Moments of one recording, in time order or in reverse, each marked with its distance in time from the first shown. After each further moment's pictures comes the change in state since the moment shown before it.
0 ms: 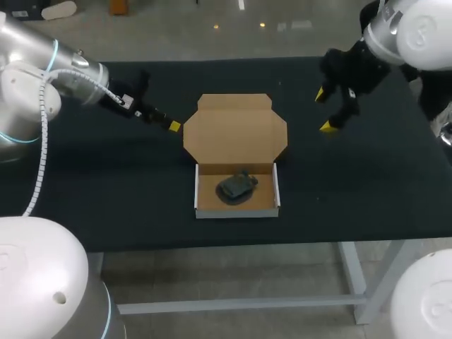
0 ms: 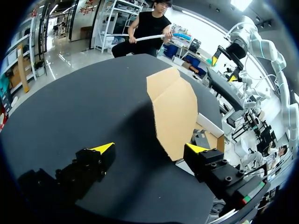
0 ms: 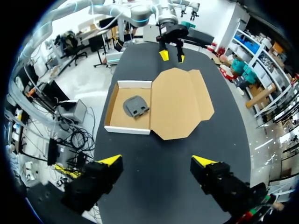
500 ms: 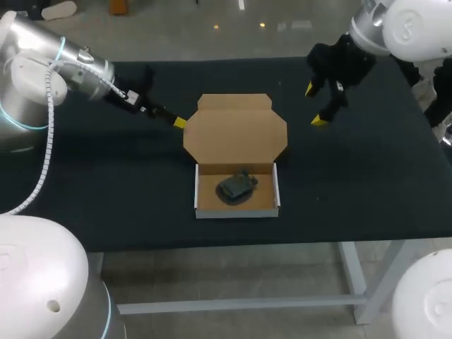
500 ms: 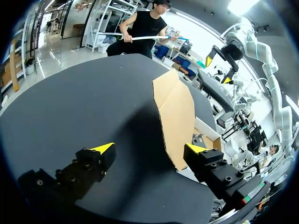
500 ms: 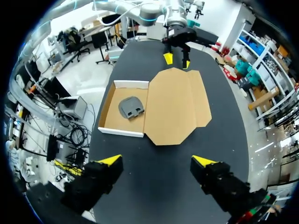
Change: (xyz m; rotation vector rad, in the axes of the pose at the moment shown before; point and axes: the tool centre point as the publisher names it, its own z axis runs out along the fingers) left arm -0.008 -0.013 0.021 0.005 0.127 0.004; right arm -0.023 0.014 0.011 0.026 0.017 -0.039
